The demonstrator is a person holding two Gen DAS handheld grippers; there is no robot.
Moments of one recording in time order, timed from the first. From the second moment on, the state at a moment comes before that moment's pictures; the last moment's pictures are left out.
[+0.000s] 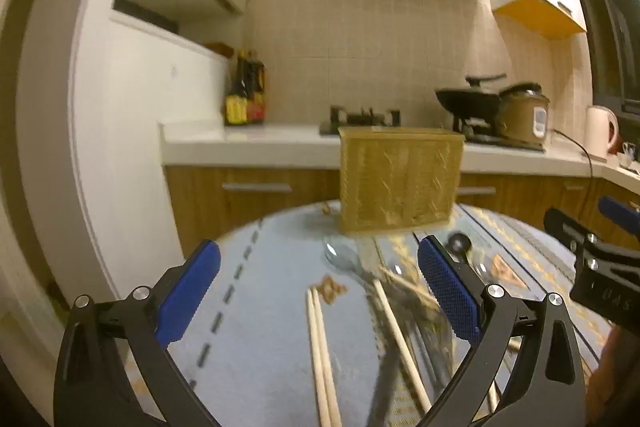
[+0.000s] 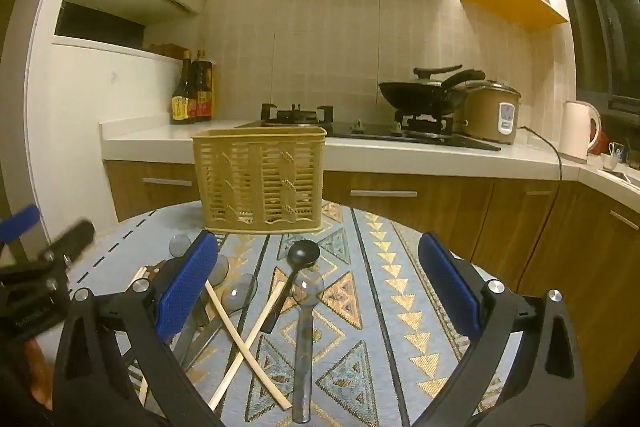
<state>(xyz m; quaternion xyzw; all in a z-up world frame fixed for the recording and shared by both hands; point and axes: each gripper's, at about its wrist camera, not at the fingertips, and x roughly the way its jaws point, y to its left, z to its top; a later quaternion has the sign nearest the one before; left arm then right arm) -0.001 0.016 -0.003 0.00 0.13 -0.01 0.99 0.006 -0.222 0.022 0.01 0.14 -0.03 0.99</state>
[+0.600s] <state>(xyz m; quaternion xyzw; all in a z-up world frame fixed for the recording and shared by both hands) -0.010 0.013 0.001 -0.01 0.08 -0.01 1.00 0.004 -0.215 0.021 0.01 0.16 -0.03 0.99</state>
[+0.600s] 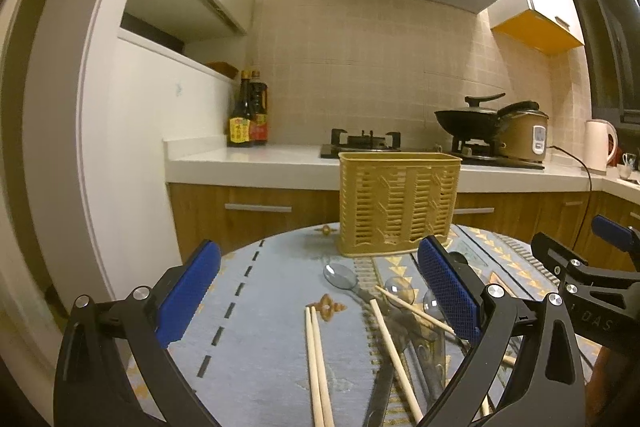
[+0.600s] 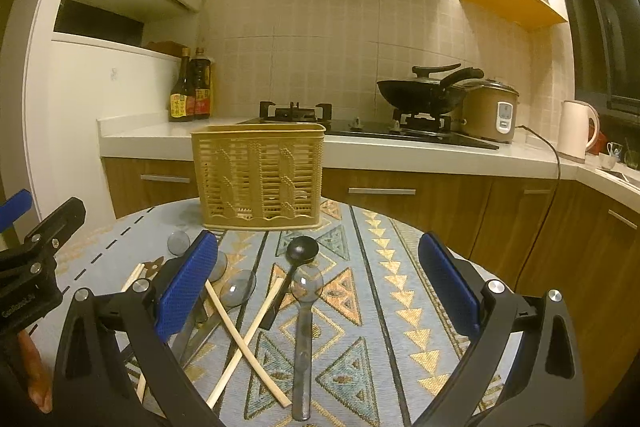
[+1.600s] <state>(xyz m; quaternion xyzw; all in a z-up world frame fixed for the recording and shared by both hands) -0.010 0.014 -0.001 -0.01 0.09 0.00 1.00 -0.003 -0.219 0.025 0.02 0.14 -0.01 0.99</state>
